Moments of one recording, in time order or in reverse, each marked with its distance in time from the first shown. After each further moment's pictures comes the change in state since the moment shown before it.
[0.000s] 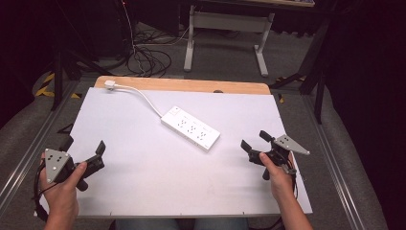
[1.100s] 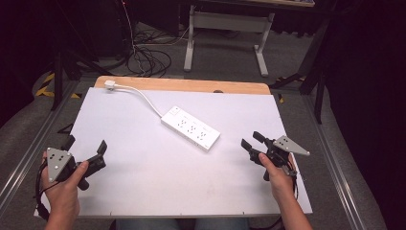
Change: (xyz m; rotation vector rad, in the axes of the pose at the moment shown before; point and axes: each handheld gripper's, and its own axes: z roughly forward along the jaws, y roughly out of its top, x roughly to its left) left arm -0.002 0.001 0.003 0.000 -0.012 0.007; right arm 0.003 0.001 -0.003 0.012 0.054 -0.047
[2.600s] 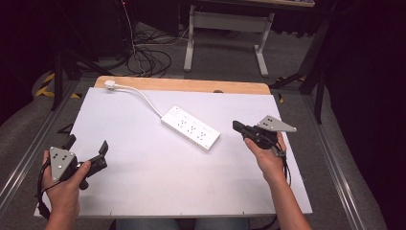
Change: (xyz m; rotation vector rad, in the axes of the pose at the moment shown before) left arm -0.002 -0.001 0.002 0.016 0.003 0.051; right arm 0.029 0.062 0.038 0.095 0.074 -0.137
